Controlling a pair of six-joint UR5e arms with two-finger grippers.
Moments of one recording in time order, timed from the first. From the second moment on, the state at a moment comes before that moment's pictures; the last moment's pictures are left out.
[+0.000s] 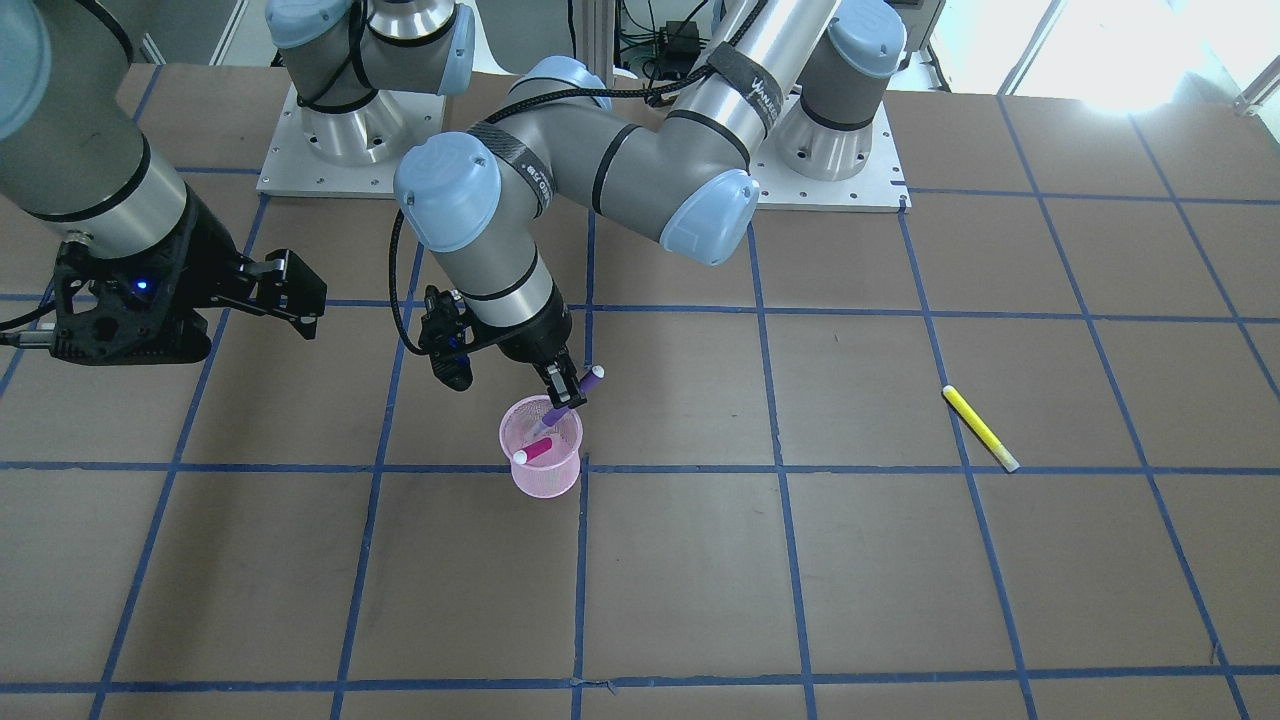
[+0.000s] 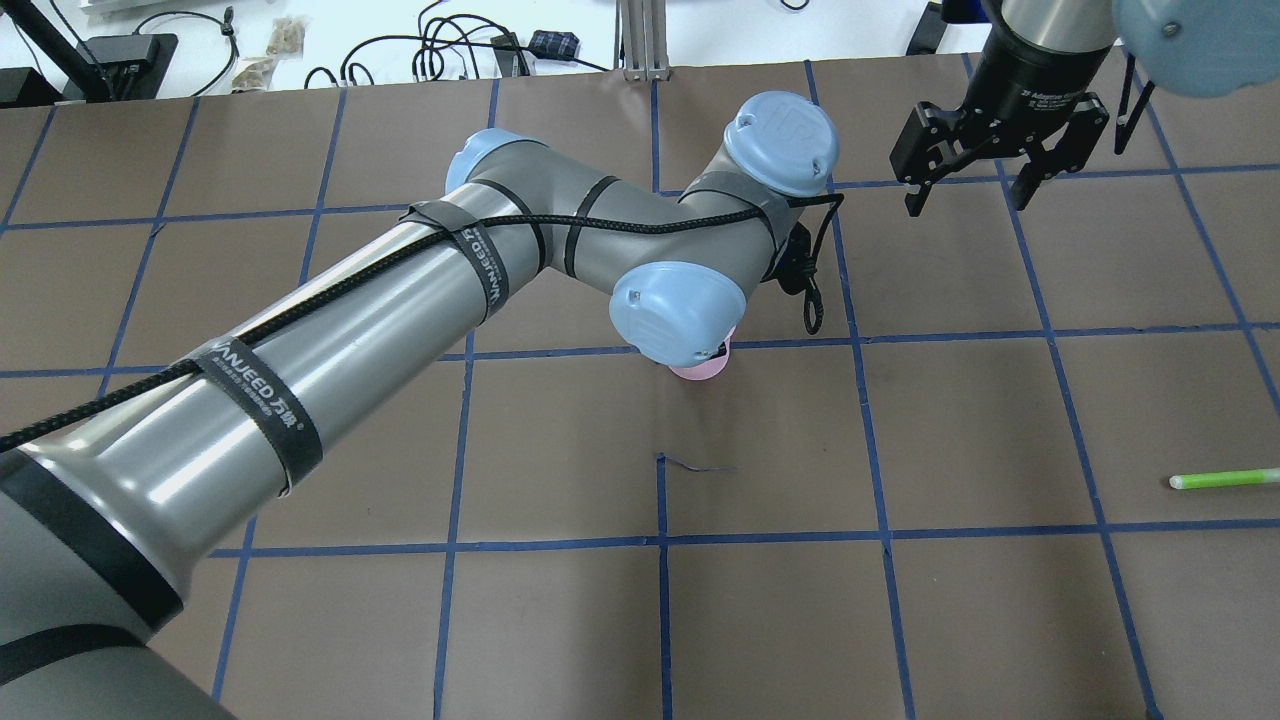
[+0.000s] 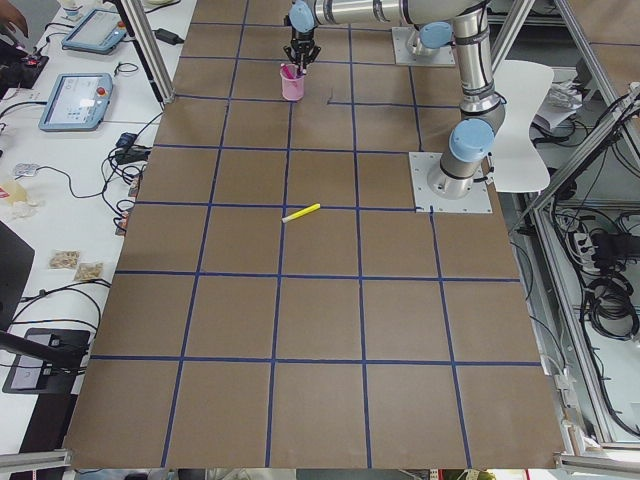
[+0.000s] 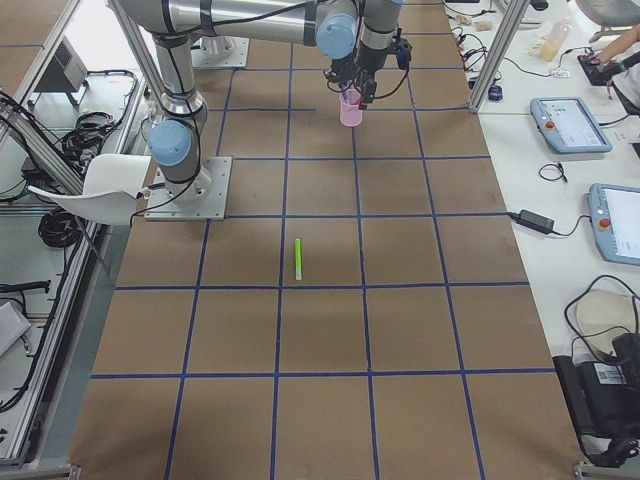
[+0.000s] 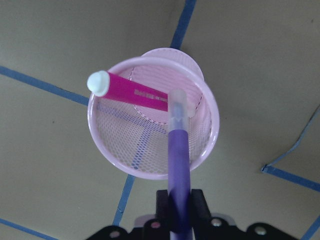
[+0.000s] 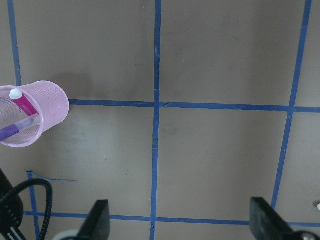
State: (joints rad) left arm -2.12 -2.08 -1.45 -1.29 1.83 0.65; right arm 1.49 -1.41 1.47 -1.53 -1.55 -0.12
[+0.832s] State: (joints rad) left arm -2.10 -2.01 -1.44 -1.28 1.83 0.65; right arm 1.49 -1.40 1.48 -1.53 -1.55 -0.13
